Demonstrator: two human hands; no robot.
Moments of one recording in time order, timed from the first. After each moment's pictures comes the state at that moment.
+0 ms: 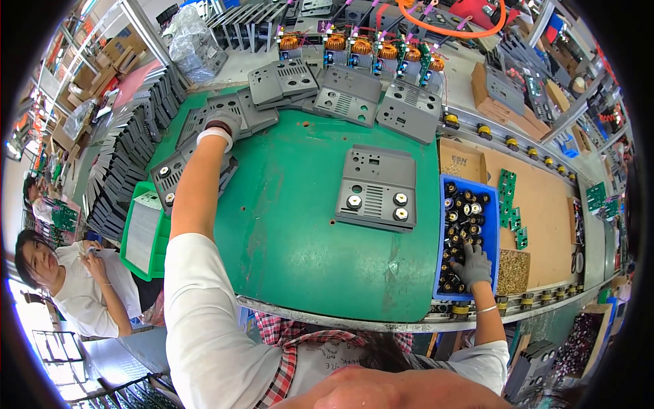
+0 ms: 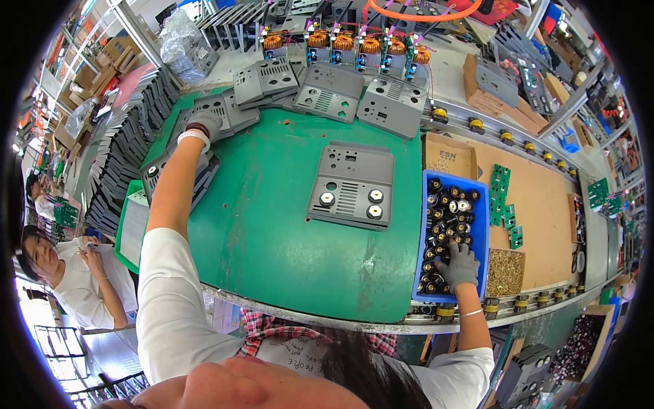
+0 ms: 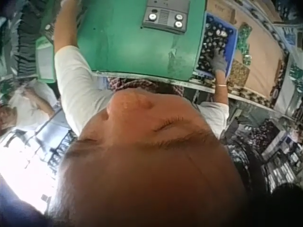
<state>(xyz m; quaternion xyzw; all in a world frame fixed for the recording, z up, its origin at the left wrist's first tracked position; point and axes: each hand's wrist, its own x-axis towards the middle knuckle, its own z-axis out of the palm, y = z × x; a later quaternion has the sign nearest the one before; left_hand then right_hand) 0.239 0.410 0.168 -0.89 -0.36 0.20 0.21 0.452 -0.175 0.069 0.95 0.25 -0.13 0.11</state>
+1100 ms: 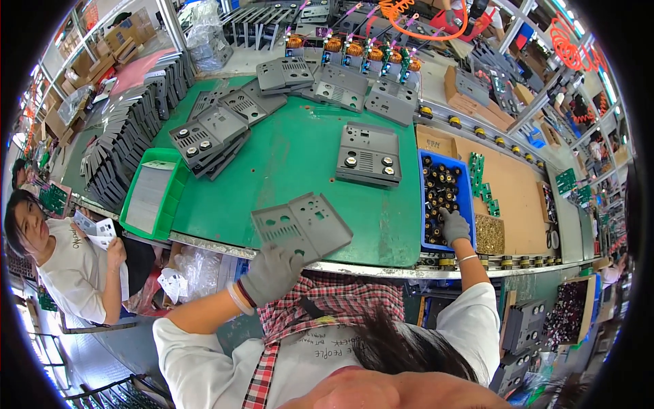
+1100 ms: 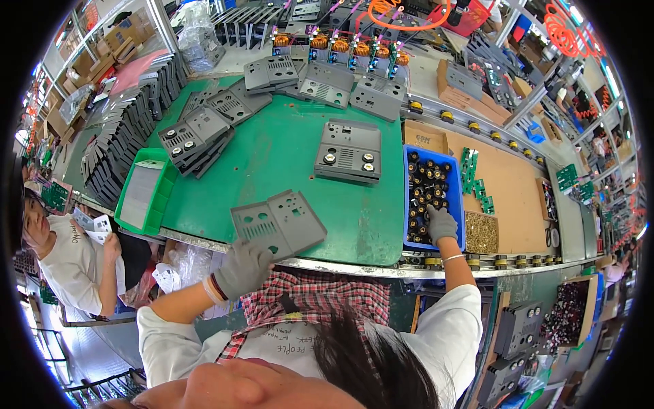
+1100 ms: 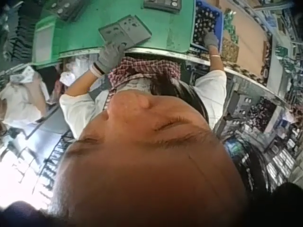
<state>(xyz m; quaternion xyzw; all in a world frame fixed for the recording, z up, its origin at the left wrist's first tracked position) 0.028 0.063 0.158 -0.99 -0.02 -0.15 0.02 0.438 -0.184 0.070 0.95 0.28 -0.06 0.12</state>
